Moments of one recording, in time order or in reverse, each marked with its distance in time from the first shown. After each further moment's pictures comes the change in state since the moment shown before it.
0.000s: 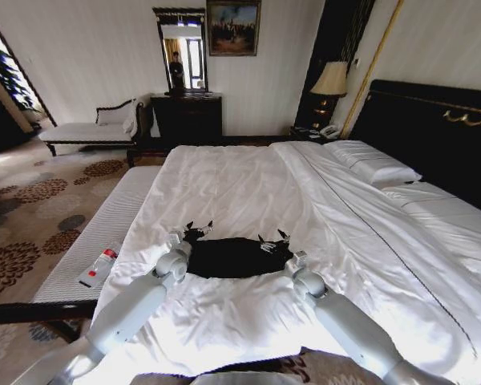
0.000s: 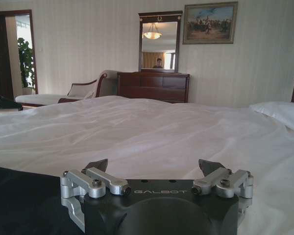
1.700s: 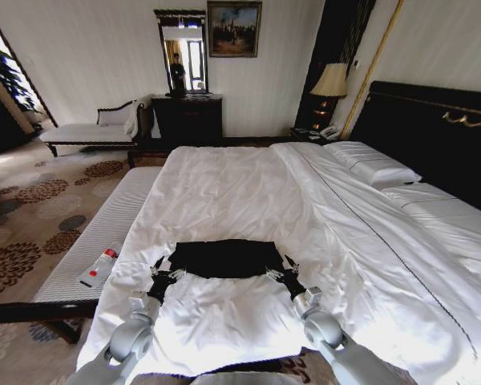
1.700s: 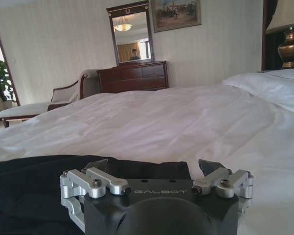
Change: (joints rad) left arm 0.937 0.012 -0.650 -0.506 0.435 -0.175 0.146; right arm -0.530 -0.018 0.302 0.417 0.032 -0.043 0.050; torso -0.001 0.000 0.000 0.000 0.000
